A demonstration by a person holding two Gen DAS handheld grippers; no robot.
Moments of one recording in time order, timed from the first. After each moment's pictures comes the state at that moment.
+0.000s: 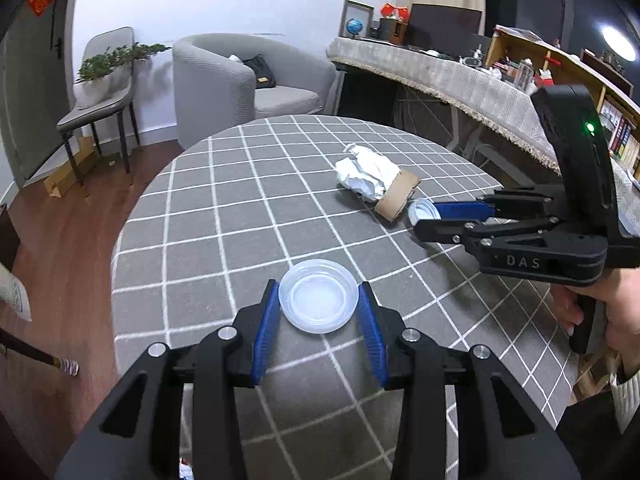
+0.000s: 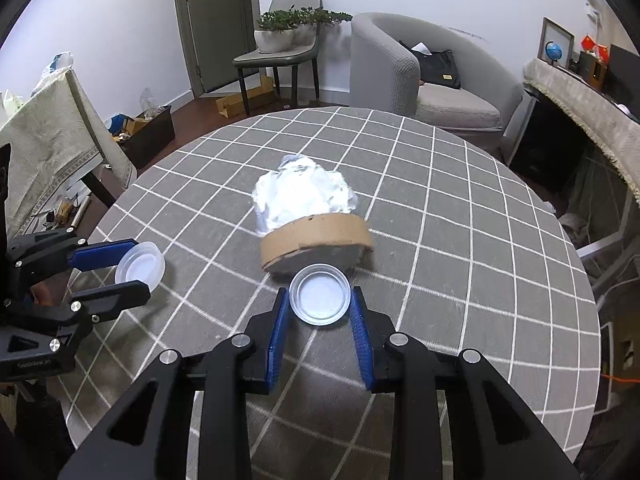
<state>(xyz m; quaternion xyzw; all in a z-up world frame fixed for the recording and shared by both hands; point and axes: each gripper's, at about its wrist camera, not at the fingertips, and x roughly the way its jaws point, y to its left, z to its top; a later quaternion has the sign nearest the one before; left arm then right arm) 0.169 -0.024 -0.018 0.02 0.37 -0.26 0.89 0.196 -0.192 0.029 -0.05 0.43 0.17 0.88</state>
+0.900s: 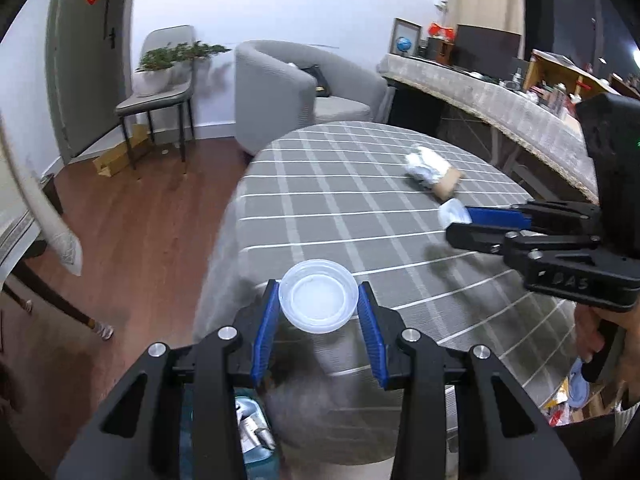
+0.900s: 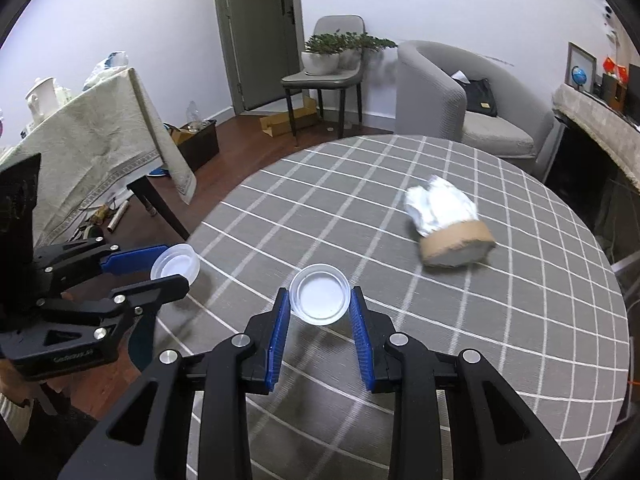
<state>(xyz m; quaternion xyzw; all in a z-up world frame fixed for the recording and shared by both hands) 0.120 0.056 -0.011 0.00 0.36 -0.17 0.92 0.139 -0.116 0.050 -0.04 0.38 0.23 0.89</state>
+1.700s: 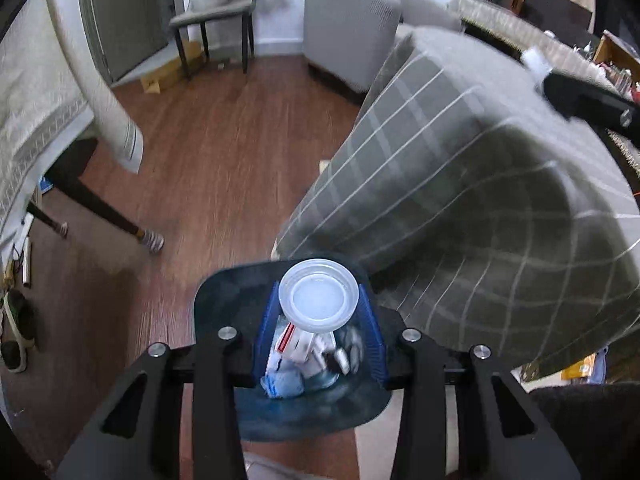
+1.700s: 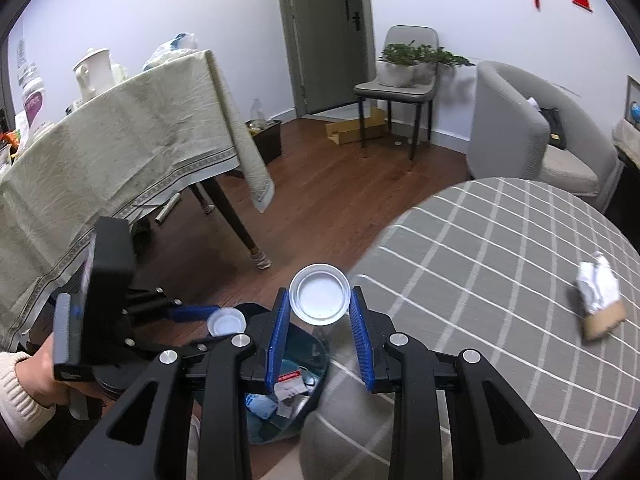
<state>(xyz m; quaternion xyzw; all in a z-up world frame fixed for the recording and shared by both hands) 0.118 0.174 -0.091 0.01 0.50 -0.09 0.86 0.138 0.022 0.052 -0.06 0.37 0.33 0.87</state>
